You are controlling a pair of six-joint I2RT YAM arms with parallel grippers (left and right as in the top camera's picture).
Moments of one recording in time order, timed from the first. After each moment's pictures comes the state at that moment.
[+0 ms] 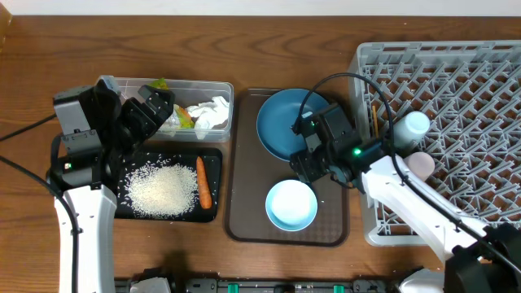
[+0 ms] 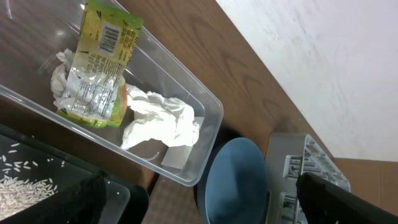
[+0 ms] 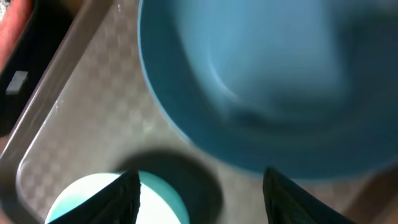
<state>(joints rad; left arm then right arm) 0.23 1.19 1.04 -0.60 0.49 -0.66 0.55 1.53 0.95 -0.47 -0.18 0.08</state>
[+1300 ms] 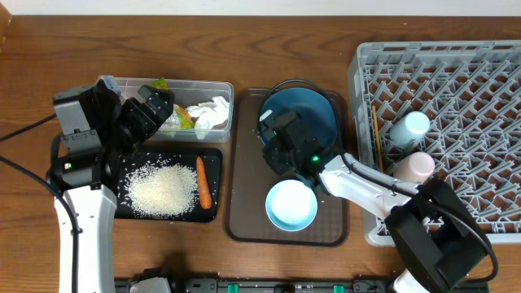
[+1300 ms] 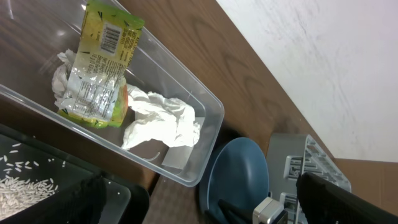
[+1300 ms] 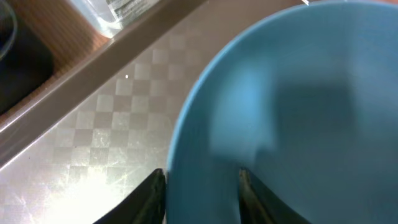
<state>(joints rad) 0.23 1.19 1.04 -0.60 0.48 -0.66 0.69 1.79 0.97 -0.07 -0.01 -0.06</state>
